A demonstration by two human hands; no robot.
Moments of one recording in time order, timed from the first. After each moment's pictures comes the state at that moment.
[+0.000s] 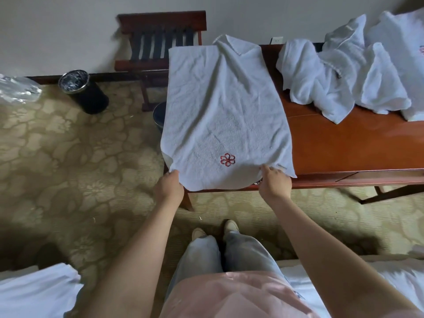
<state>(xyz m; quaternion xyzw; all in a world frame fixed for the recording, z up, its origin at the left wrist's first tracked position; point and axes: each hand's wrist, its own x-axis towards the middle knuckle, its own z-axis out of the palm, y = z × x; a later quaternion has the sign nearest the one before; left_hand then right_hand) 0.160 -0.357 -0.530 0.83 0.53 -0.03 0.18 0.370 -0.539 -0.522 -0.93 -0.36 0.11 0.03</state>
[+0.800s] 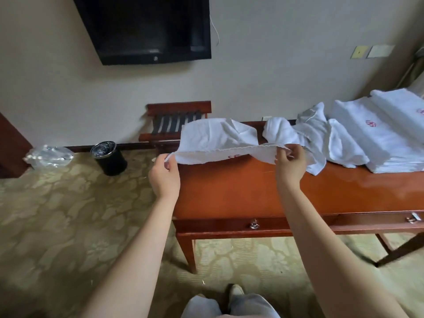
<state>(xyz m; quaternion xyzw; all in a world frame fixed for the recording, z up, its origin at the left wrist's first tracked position) 0.183 -0.360 -0.345 0.69 0.49 0.47 0.25 0.390 -0.522 -0.334 -0.71 -0.13 -0.01 0.69</state>
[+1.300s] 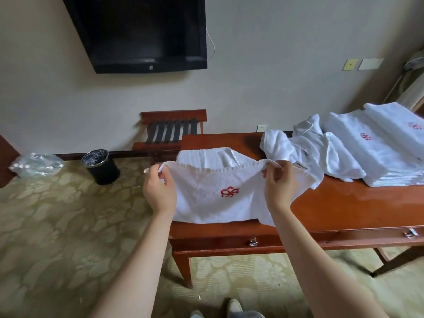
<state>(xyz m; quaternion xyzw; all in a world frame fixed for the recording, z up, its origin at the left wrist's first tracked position) 0.197 -0.333 -0.343 0.67 0.48 0.52 0.22 0.389 -0.497 -0.349 -0.73 -0.20 -0.07 0.65</state>
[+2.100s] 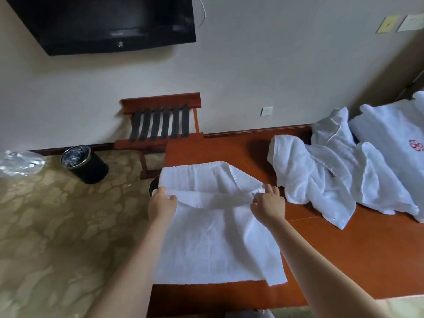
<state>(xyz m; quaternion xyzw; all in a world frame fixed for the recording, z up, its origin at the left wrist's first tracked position) 0.359 -0.158 -0.449 0.74 0.60 0.08 0.29 0.564 -0.360 -0.462 -0.93 -0.34 0.11 0.06</state>
